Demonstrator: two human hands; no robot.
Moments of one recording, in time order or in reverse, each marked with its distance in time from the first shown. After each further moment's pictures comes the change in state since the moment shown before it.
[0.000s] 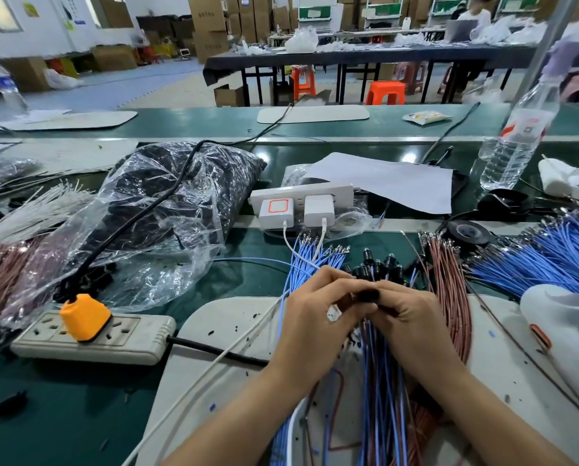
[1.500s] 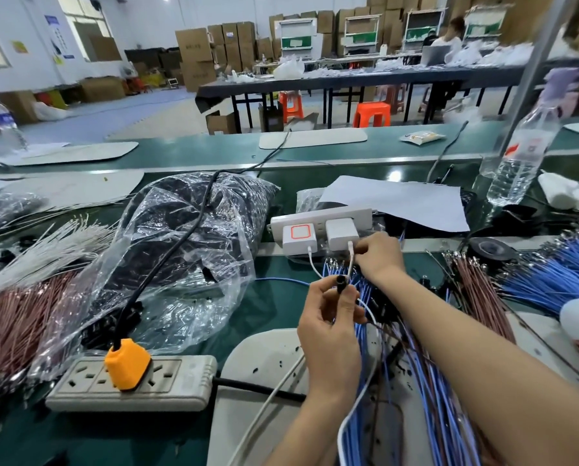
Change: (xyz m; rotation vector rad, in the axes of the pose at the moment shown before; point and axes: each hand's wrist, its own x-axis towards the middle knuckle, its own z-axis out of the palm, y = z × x) left_hand 0.008 -0.011 -0.013 -0.565 0.396 -0.461; right_hand 0.135 0.047 0.072 -0.489 -0.054 0.569
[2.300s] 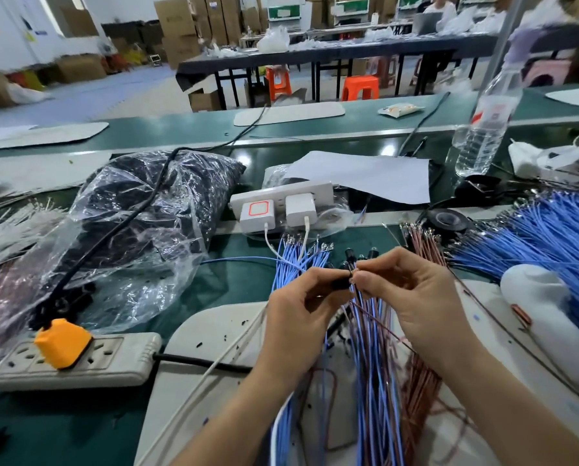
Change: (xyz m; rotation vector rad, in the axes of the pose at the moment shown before) left_hand -0.008 -0.009 0.005 0.311 -0.442 0.169; right_hand -0.135 0.047 -0.087 1.111 -0.053 -0.154
